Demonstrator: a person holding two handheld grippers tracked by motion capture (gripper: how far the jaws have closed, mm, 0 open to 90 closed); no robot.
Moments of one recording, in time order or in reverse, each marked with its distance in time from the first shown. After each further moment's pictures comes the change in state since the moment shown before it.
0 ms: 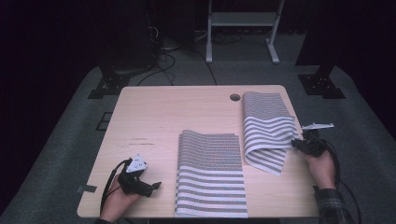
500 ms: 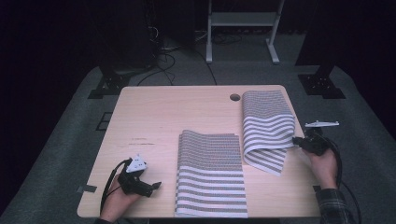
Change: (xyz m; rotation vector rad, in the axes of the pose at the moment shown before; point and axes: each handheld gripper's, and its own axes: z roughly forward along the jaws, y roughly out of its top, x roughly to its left) left arm 0.000 0.000 0.000 0.000 0.000 0.000; right arm -0.002 0.007 -0.013 -0.042 0.045 0.025
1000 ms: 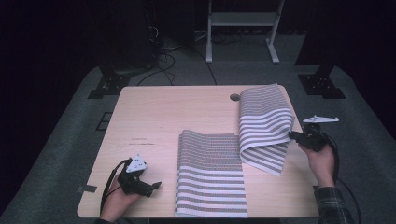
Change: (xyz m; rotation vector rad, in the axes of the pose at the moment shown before) left arm 0.000 0.000 0.000 0.001 0.001 0.000; right arm 0.020 0.019 -0.014 -0.075 0.038 -0.039
